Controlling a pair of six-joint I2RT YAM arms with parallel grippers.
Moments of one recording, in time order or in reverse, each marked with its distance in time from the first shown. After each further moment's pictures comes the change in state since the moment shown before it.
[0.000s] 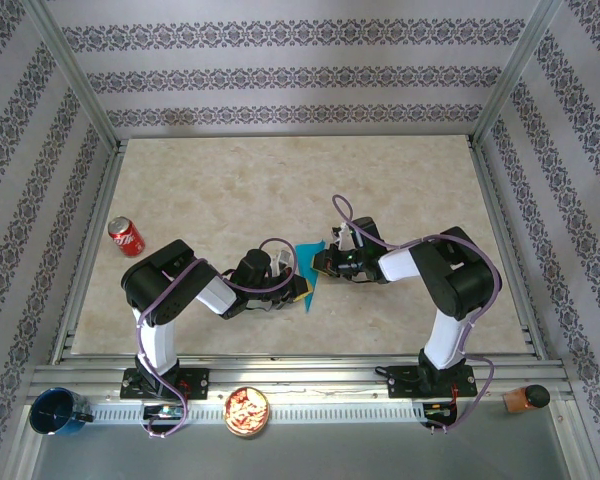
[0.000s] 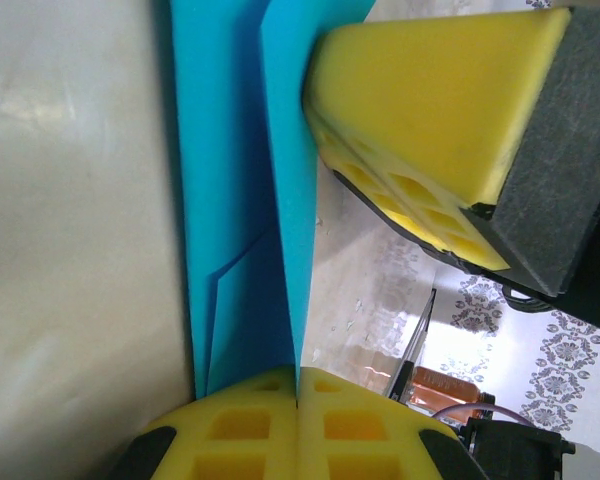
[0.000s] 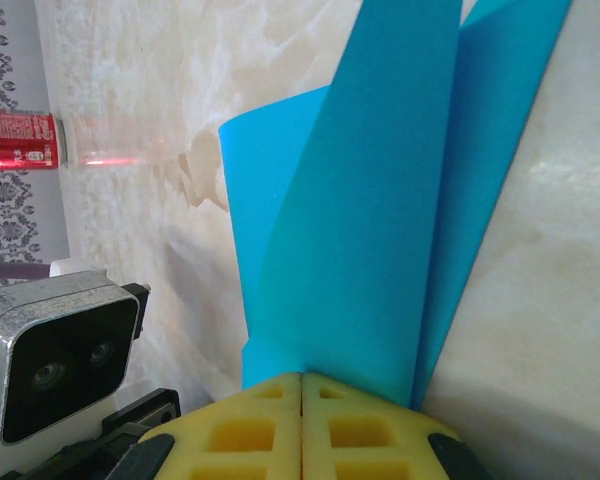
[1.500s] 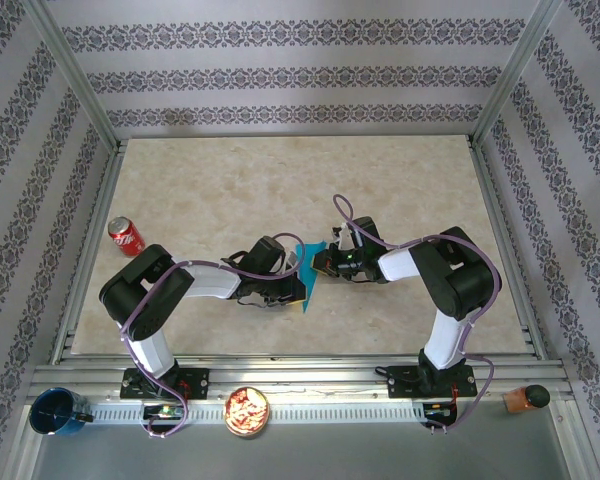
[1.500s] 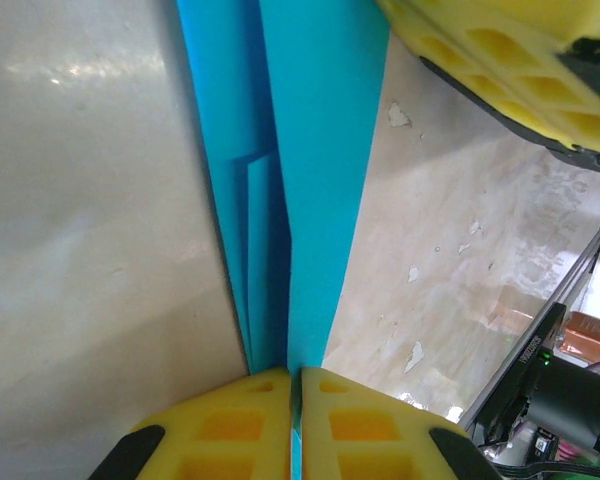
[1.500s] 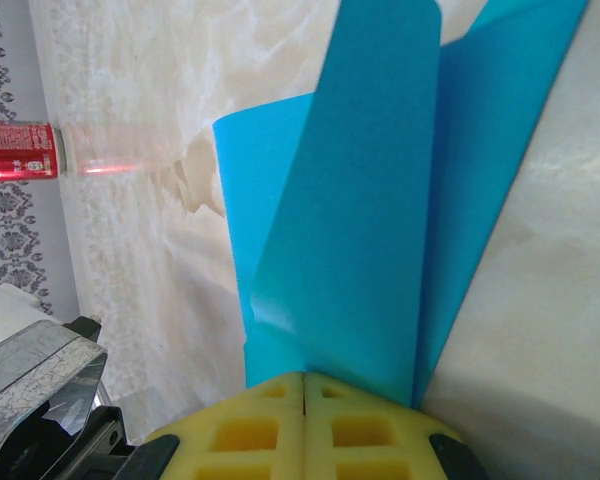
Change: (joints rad) left arm -0.019 -0.146 0.210 -0.763 -0.010 0.372; right arm 0.005 0.001 0.003 -0.004 0.011 0.030
